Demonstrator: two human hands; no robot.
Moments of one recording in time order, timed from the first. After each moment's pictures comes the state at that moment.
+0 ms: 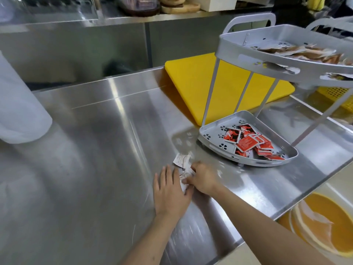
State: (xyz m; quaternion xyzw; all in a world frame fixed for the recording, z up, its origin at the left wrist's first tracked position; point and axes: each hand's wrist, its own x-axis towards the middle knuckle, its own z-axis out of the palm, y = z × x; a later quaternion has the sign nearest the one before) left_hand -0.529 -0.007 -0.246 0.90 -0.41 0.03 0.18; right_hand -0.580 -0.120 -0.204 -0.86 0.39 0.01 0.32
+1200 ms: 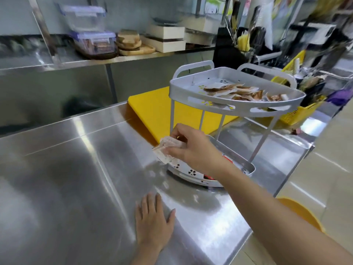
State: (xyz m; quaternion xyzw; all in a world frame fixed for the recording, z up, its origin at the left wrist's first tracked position) left_hand -0.526 -0.037 -0.238 0.87 -0.48 0.02 0.11; right_hand -0.600 -0.139 0.003 -0.86 0.25 -0.25 0.36
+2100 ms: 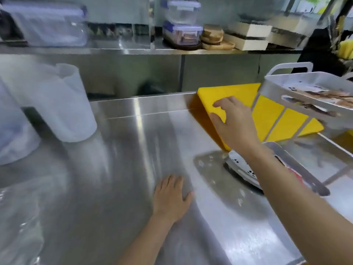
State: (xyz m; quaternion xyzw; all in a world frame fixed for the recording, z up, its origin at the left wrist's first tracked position) left_hand -0.453 0.043 -0.209 0.90 -0.42 -0.03 0.14; right_hand -0.507 -0.104 0.001 -0.91 0.23 -0.31 0.11
